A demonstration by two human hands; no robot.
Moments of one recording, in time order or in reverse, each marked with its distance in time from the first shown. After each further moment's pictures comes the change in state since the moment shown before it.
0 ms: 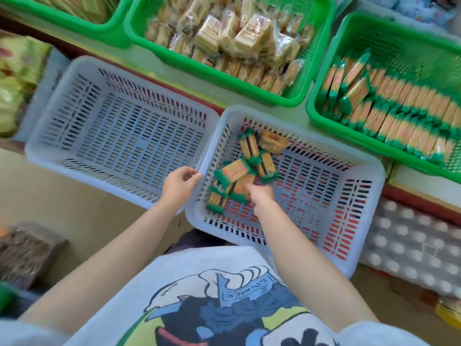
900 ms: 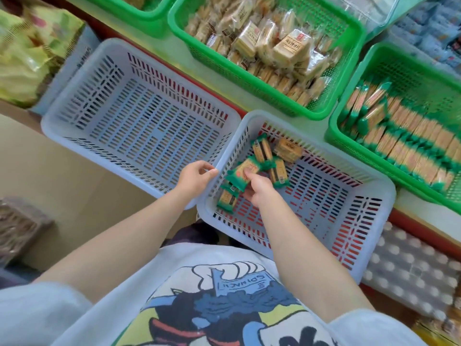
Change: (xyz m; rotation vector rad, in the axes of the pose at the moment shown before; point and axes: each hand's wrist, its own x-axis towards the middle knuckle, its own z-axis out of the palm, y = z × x) left_hand 0.016 -0.012 -0.008 -0.078 -0.086 0.026; right_hand -0.011 -0.023 0.044 0.082 -0.142 0.007
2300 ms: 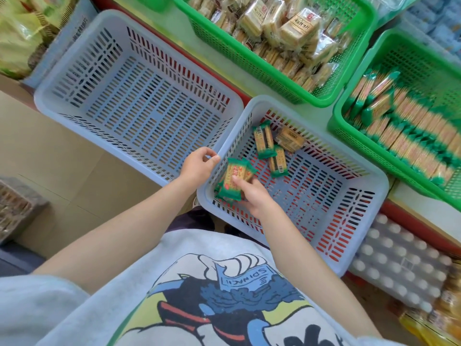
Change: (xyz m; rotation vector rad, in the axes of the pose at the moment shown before) left_hand -0.012 0.002 0.018 -0.052 0.061 -0.035; right_hand -0.028 0.051 -0.022 -0.152 -0.251 -0.138
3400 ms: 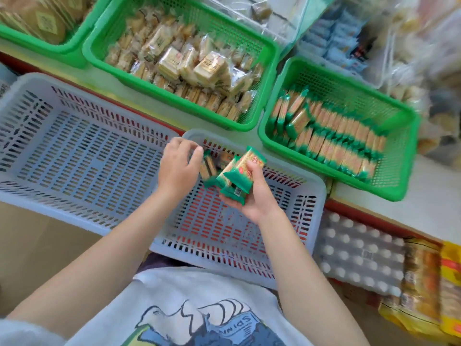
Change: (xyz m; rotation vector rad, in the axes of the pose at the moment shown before) left_hand -0.002 0.128 0.039 0.168 0.171 0.547; right_hand -0.080 -0.089 -0.101 0.411 0.040 -0.187
